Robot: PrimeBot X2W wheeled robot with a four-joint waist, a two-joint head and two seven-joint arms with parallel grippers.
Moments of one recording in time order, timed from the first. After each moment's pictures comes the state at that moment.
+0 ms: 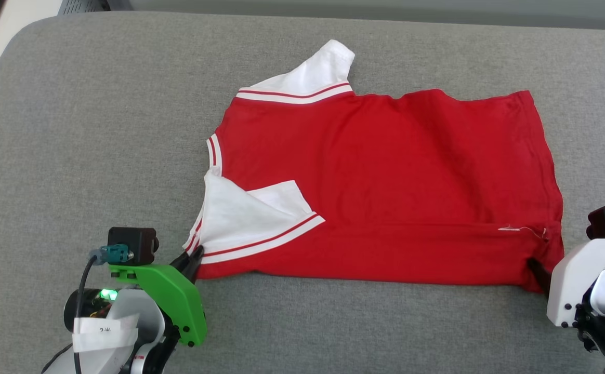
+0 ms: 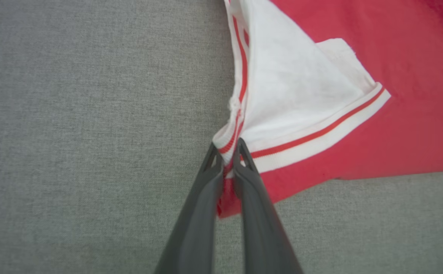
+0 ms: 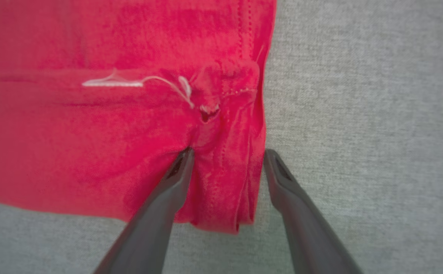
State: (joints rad) left arm -0.23 0.60 -0.62 -0.04 -0.86 0.31 0.19; right arm -0.13 -0.22 -0.11 0.06 0.26 0.13 0.79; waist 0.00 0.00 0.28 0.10
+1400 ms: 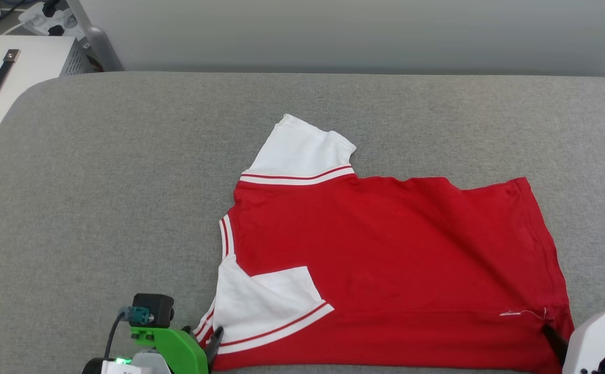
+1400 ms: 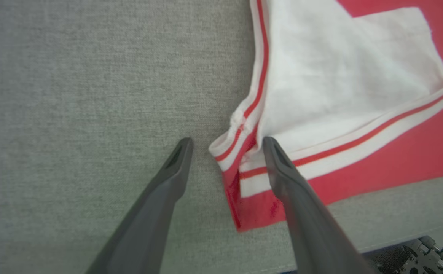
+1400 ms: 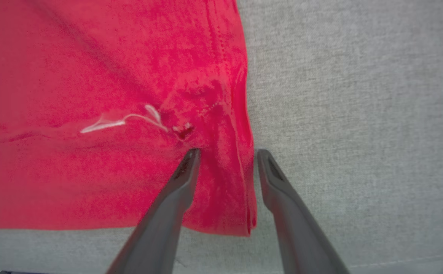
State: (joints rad) left arm -0.13 0.55 -0.71 0.17 -0.90 0.24 0.18; right arm 0.08 -0.17 -0.24 0.01 0.29 0.13 0.73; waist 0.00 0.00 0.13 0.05
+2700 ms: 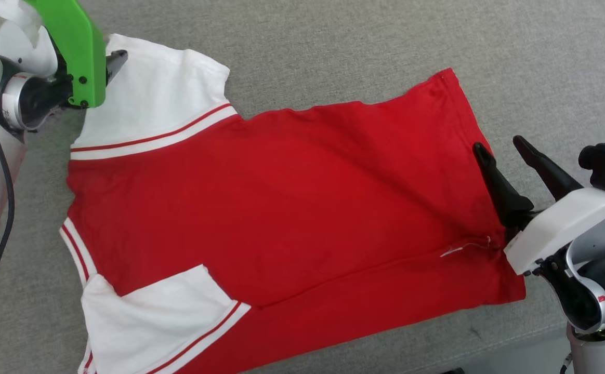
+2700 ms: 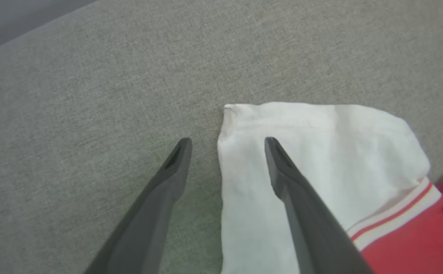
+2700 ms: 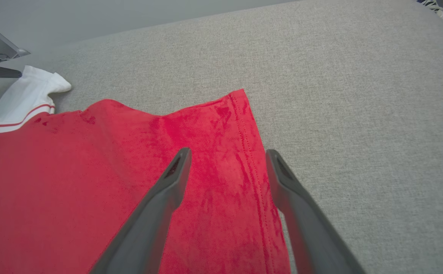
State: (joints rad) left arm -1.12 0.62 -0.68 0.52 -0.87 -0.01 0.74; right arm -0.23 -0.16 0.04 -0.29 0.41 0.13 0.46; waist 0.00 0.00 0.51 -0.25
